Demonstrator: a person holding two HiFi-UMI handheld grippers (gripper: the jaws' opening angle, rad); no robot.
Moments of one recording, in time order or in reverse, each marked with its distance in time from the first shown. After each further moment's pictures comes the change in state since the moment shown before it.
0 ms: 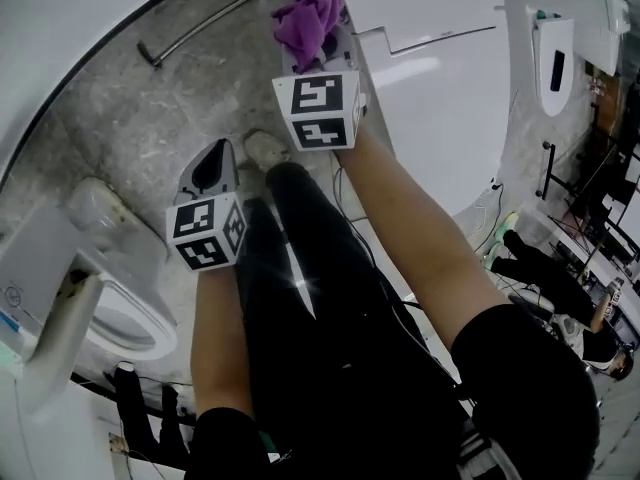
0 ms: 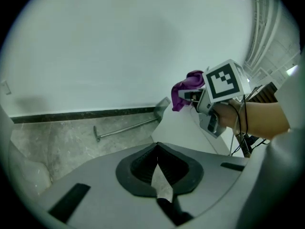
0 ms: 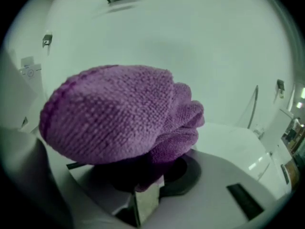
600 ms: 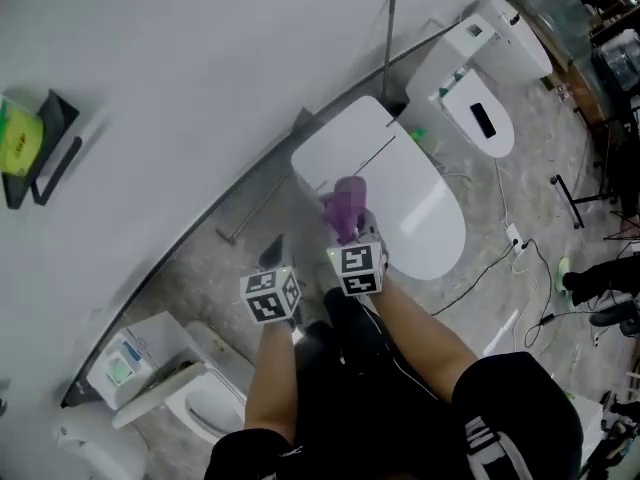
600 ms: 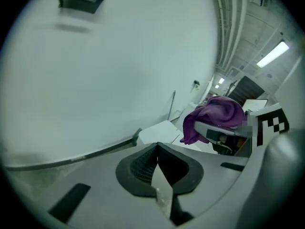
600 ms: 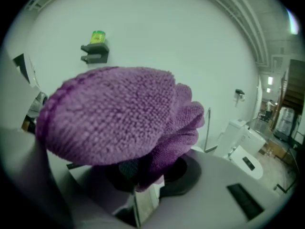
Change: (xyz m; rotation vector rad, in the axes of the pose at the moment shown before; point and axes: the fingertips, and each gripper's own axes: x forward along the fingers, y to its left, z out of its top) left arm -0.179 -0.187 0.169 0.239 -0.171 -0.142; right arm -0.304 -0.078 0.129 0.222 -0.153 -0.230
